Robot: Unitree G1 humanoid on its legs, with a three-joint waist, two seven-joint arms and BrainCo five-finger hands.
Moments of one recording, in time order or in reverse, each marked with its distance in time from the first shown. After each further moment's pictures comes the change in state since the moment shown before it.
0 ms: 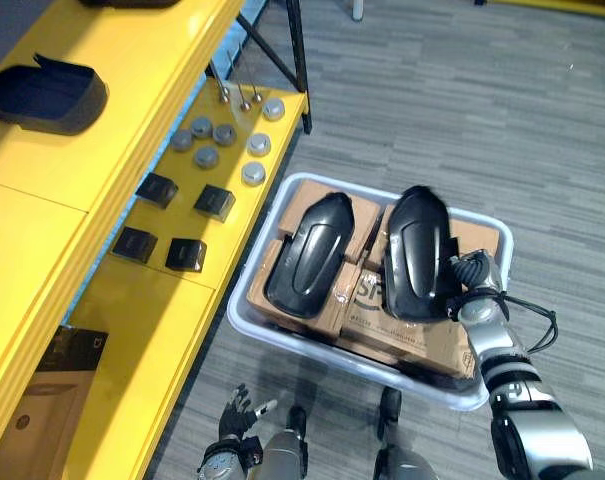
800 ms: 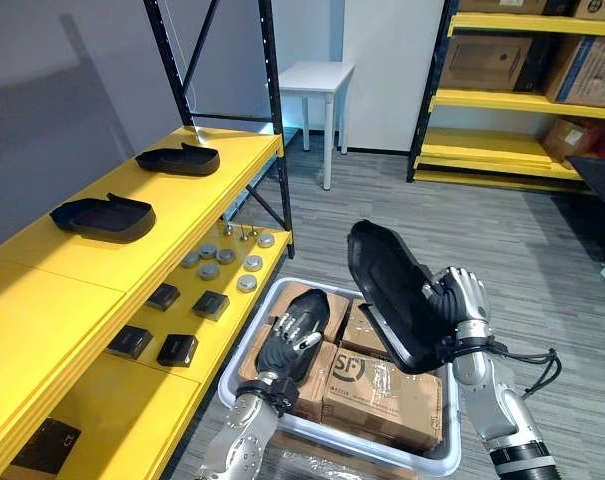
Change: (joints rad) left arm -0.236 0.084 -0.296 -0.153 -0.450 0.074 -0.083; right arm 0.308 0.038 0.139 -0.569 -0.220 -0.066 0.020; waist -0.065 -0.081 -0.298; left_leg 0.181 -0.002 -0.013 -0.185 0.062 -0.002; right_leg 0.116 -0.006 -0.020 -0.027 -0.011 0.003
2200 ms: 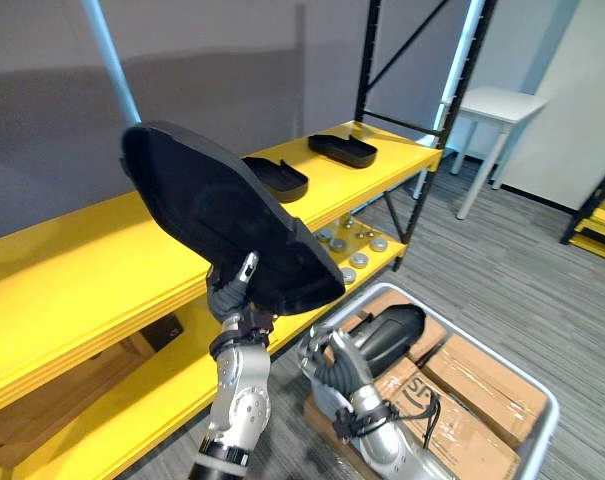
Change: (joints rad) left arm 0.023 -0.116 0.230 -0.273 0.269 -0.294 0.350; right arm 0.134 0.163 0.416 0.026 0.265 -0.207 -0.144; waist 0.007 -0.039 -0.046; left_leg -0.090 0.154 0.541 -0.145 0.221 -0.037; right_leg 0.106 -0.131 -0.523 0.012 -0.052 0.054
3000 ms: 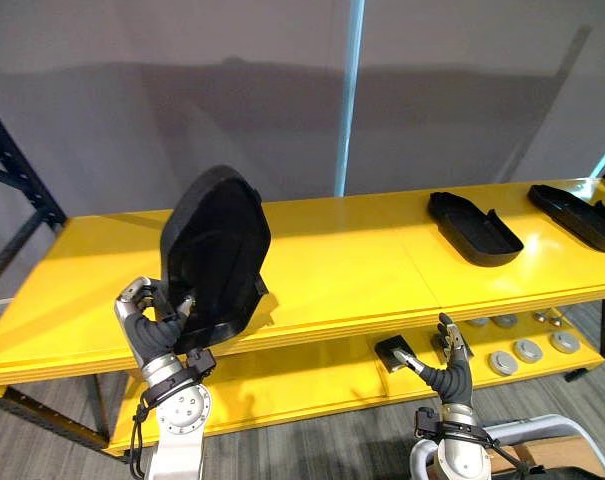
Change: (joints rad) left arm 0.123 0.026 0.277 -0.224 0.842 0.207 0.158; right arm 0.341 0.150 -0.490 -0.124 0.329 -0.065 0.119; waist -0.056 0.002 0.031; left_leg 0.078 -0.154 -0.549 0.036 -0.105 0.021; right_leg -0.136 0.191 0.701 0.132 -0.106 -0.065
